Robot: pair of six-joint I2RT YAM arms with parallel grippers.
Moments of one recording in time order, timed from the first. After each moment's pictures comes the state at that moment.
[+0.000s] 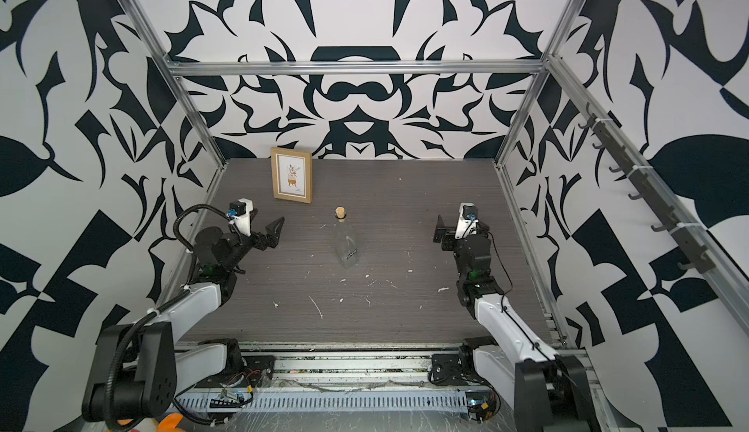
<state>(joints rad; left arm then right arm) 0.01 1.15 0.47 0.58 0.47 -0.10 0.10 0.88 0.35 0.43 0.11 0.10</state>
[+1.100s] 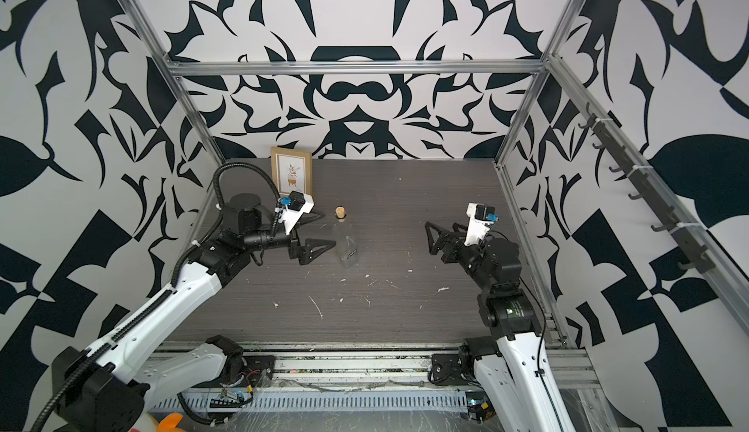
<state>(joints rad) -0.47 1.12 0.89 -0.16 0.80 0.15 0.10 0.59 0.64 -0.28 -0.37 0.43</state>
